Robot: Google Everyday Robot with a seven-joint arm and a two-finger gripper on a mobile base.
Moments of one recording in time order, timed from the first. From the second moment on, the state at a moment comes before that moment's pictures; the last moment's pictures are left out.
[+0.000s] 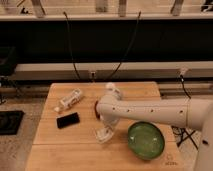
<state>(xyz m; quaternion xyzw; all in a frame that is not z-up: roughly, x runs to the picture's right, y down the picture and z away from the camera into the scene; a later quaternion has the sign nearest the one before) 0.035 0.209 0.788 -0.26 -0.17 -0.52 0.80</state>
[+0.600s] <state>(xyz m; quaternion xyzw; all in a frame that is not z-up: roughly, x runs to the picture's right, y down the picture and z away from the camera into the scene) 0.073 0.197 0.781 -0.26 -0.18 -0.50 0.81</state>
